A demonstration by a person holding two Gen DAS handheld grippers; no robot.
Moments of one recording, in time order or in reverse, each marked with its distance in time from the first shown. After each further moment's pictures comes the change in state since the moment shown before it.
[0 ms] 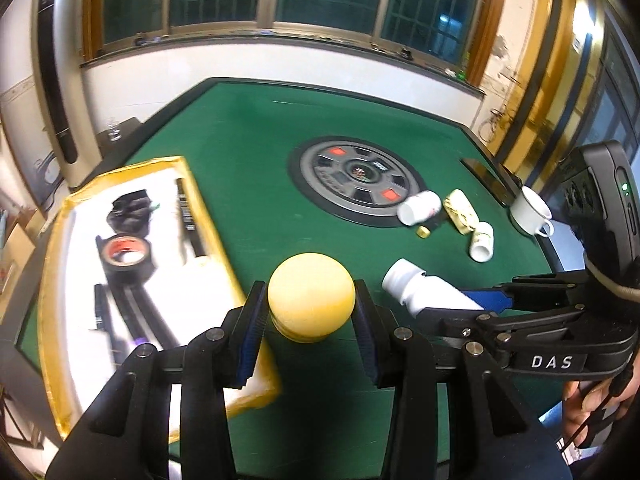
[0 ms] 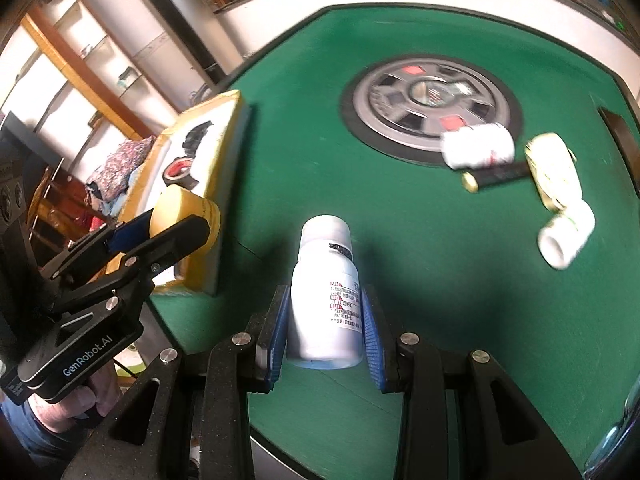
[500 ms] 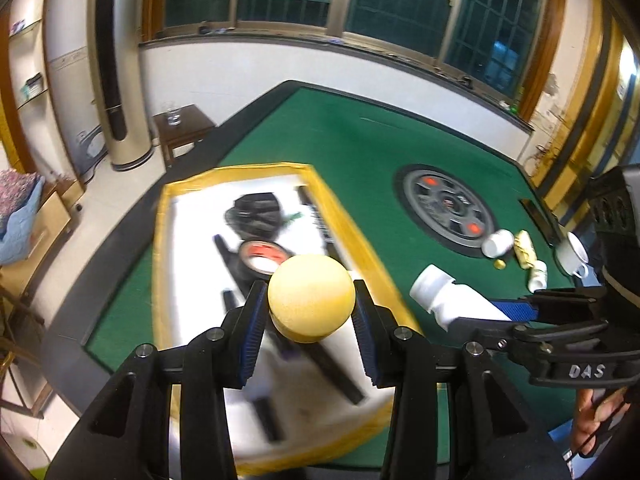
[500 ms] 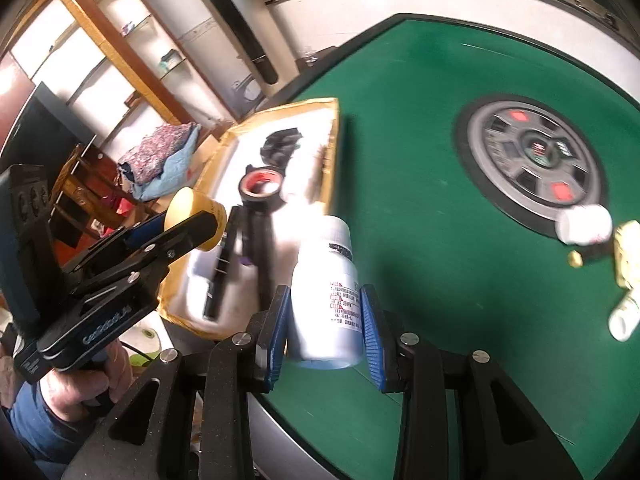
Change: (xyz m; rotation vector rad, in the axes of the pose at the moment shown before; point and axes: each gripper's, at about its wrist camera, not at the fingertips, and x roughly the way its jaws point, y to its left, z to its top) left arm -0.024 0.118 0.008 -0.133 -0.015 0.114; right arm 0.043 0.094 0.046 -0.112 0.016 0.107
